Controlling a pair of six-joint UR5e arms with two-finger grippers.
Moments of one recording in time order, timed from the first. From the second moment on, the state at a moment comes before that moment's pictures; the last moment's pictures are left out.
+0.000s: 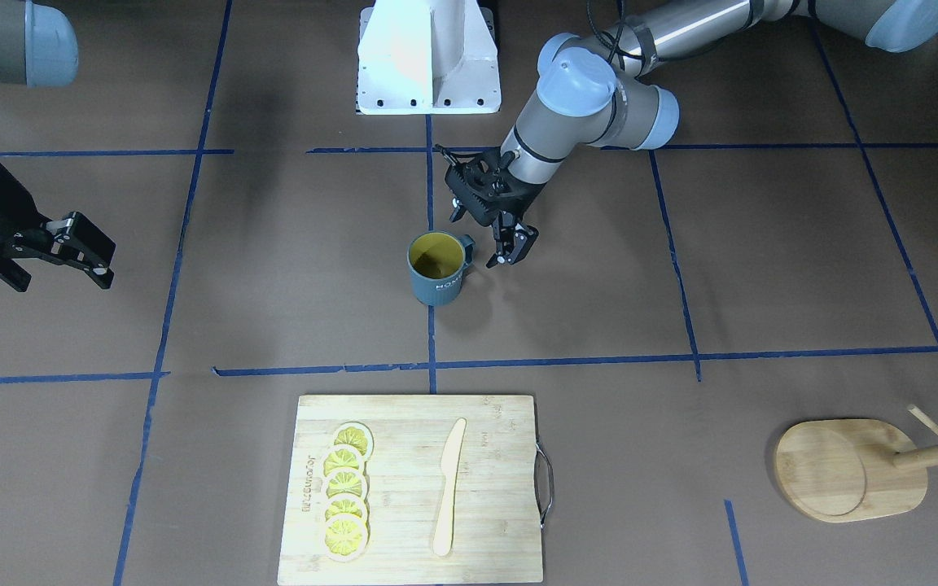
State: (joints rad) left arm -0.50 -2.15 -1.54 -2.20 -1.87 -0.40; right arm 1.07 -1.23 1.89 -1.65 2.18 0.76
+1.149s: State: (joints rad) left arm -0.49 -2.14 -1.51 -2.35 -1.86 -0.51; right arm 1.07 -1.22 1.89 -1.66 2.18 0.77
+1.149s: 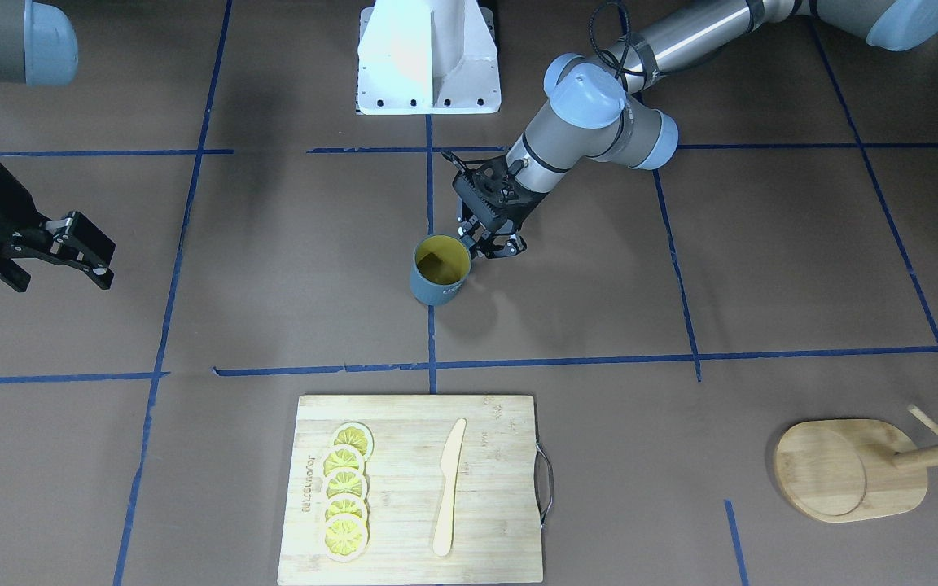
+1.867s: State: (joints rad) left arm -0.65 -2.14 -1.55 -2.36 -1.89 -0.72; right arm 1.18 -1.25 1.90 -1.66 2.24 0.65
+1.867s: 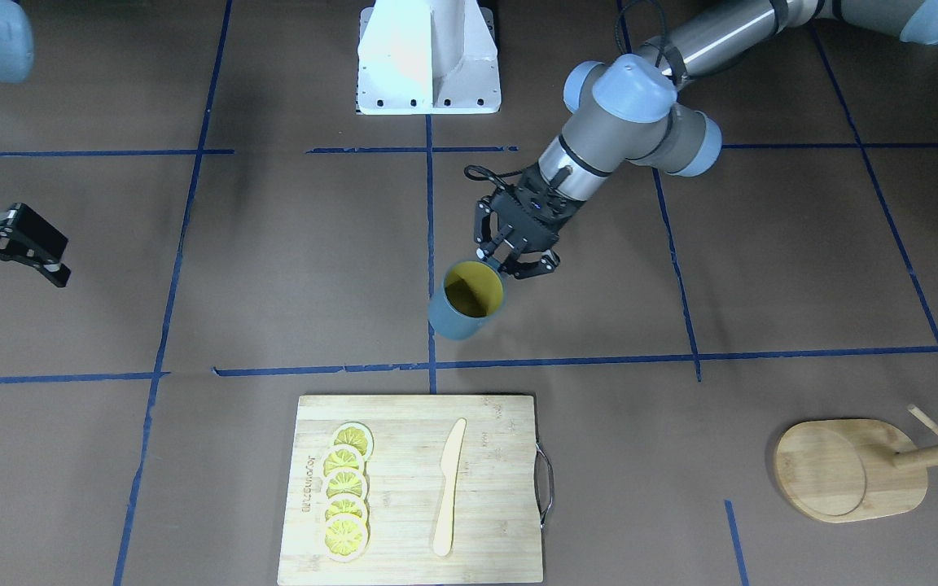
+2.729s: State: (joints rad) left arm -0.95 -2.08 -1.56 -2.58 -1.99 -1.66; right arm 1.48 -1.36 1.90 -1.99 2.27 -0.15
